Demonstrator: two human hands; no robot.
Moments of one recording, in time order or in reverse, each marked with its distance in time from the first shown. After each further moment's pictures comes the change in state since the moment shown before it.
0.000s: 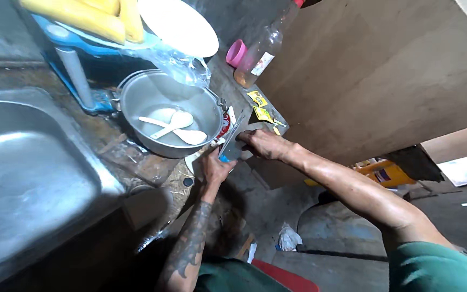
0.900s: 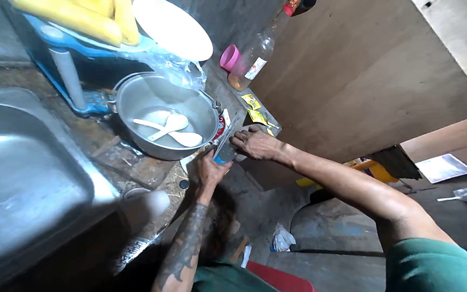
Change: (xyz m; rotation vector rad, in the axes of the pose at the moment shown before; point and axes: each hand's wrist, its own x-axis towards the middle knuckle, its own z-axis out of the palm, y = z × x) left_hand 0.001 -0.002 -0.004 -0.002 -0.009 0.003; right_hand 0.004 0.006 0.014 -0.354 0.055 -0.135
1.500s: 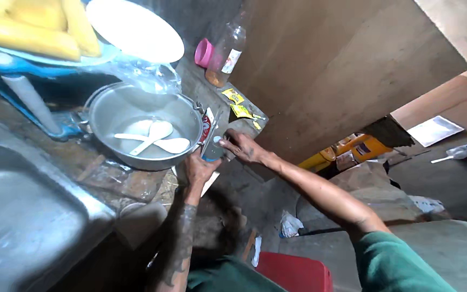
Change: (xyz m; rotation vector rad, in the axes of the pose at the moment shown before) left_hand 0.015 0.009 -0.019 0.072 -0.079 0.084; right_hand -0.008 -0.021 0.027 0.816 0.247 0.550
